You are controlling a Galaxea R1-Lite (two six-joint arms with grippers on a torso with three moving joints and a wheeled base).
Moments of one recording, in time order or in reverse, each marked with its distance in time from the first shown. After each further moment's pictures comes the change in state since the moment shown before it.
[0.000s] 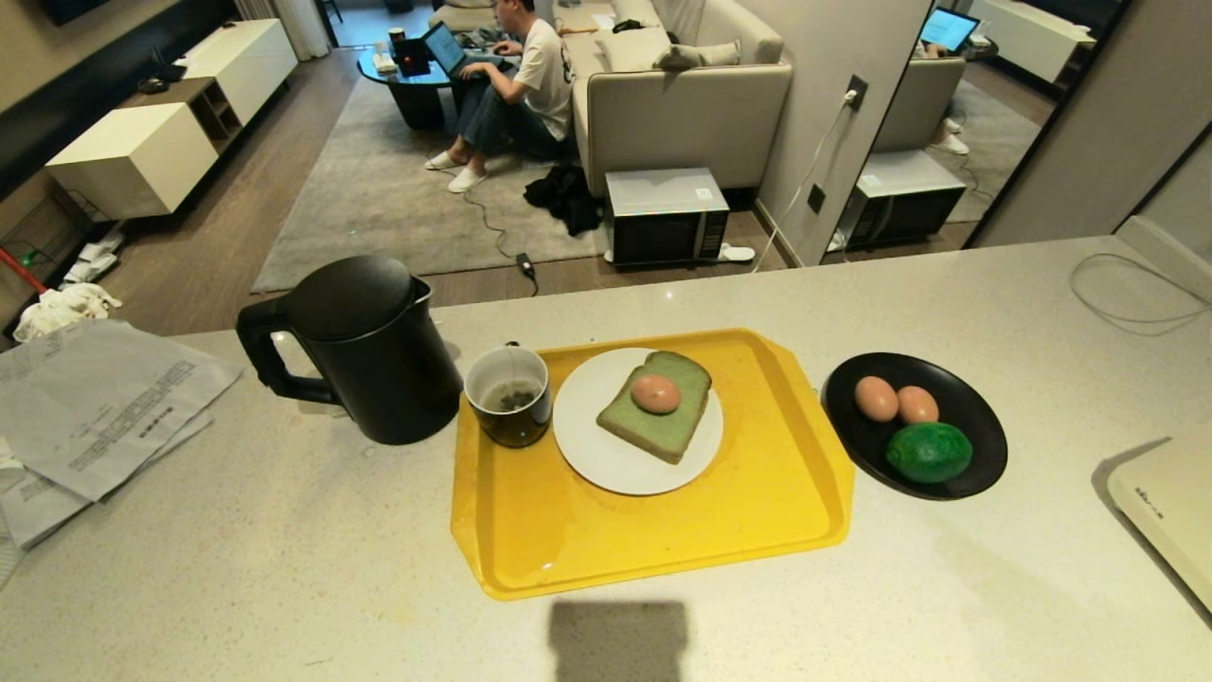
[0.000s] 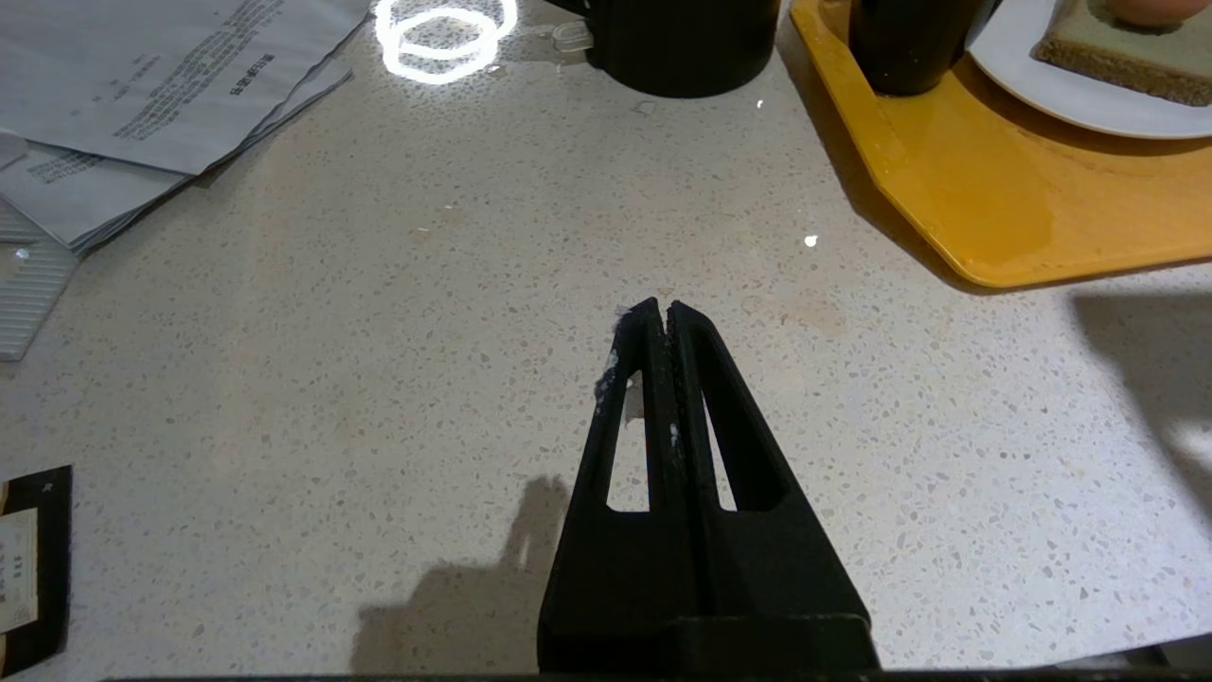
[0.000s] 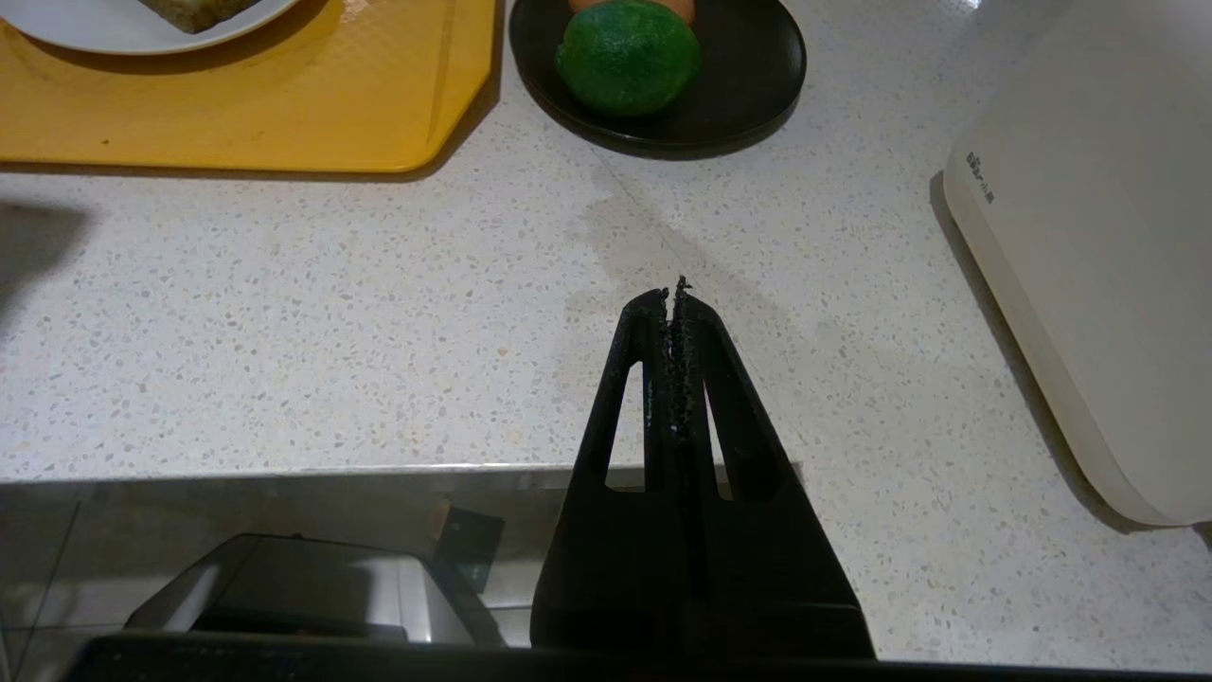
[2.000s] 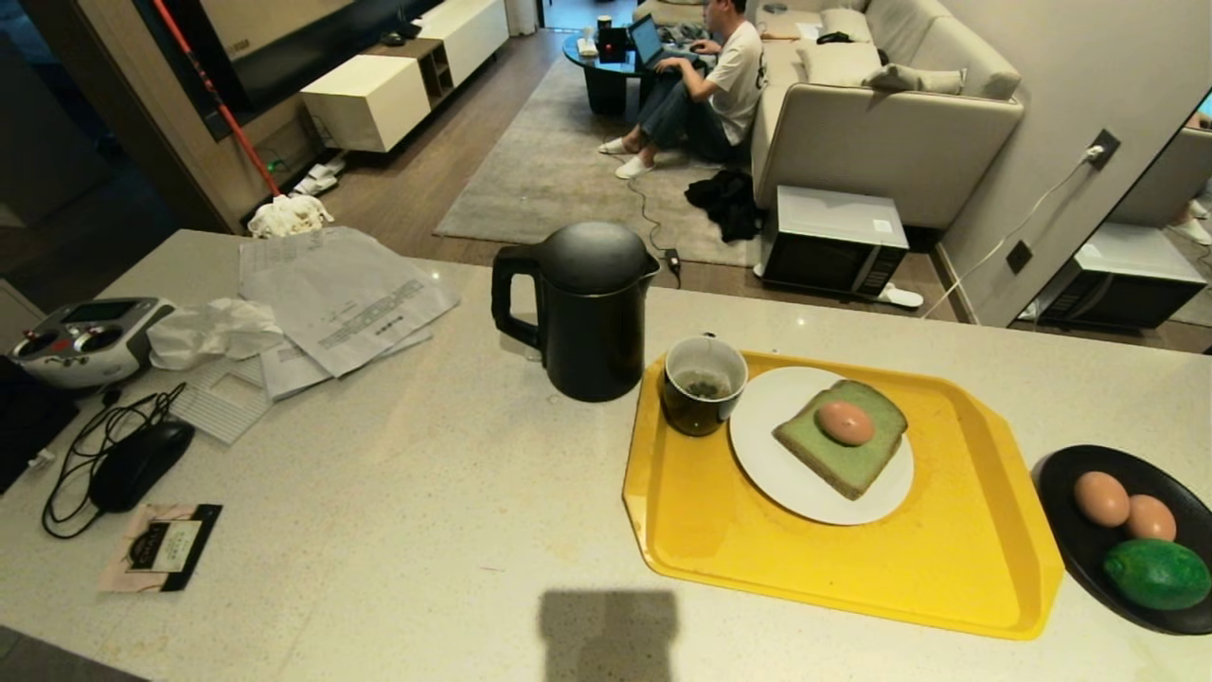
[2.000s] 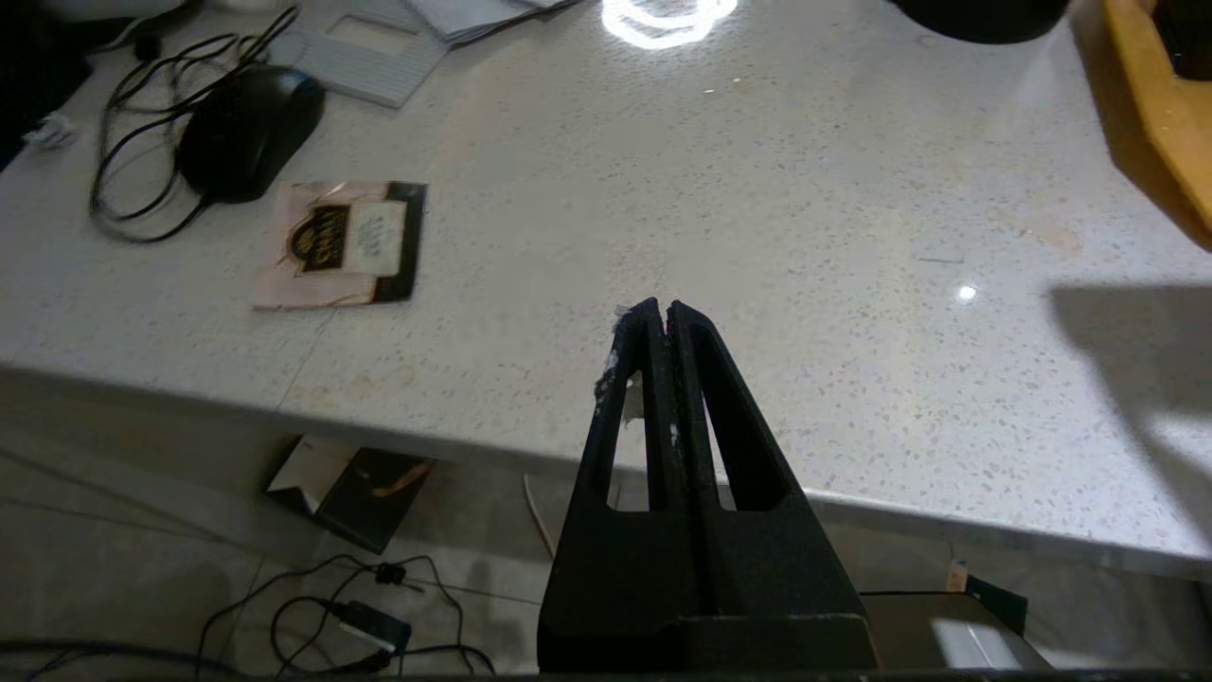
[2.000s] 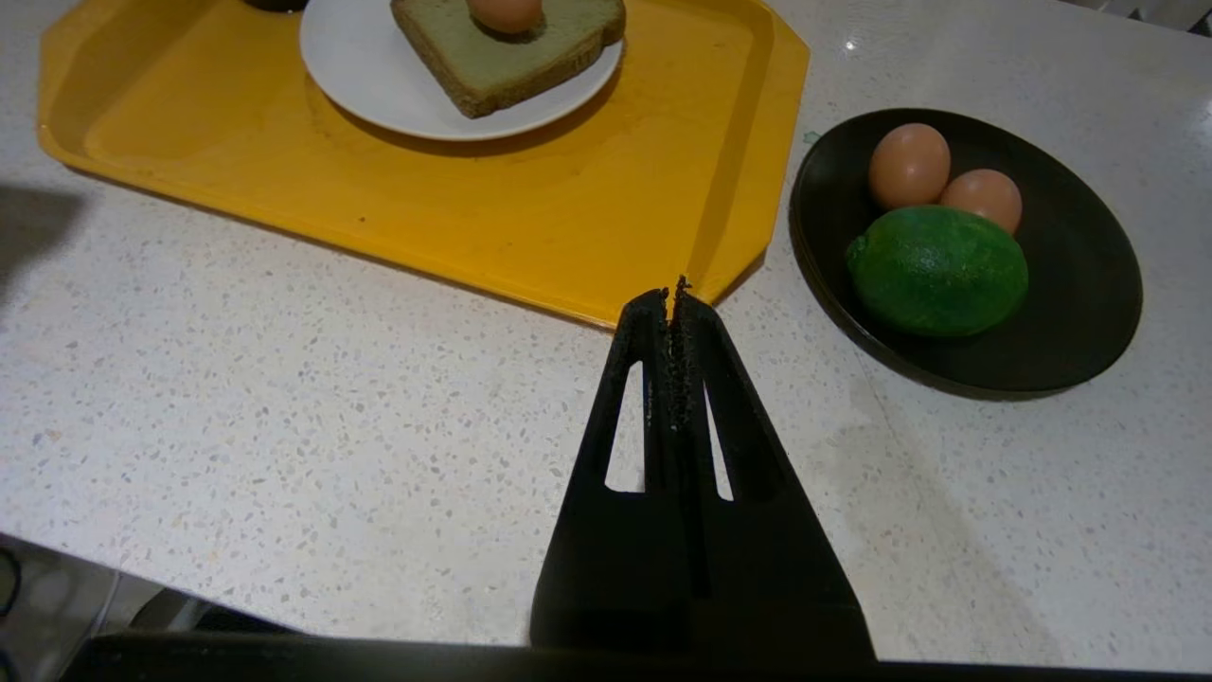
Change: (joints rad) left arm 0.001 0.000 0.000 0.000 0.001 -0.001; right arm 0.001 0.000 -0.001 0.000 -0.001 0.003
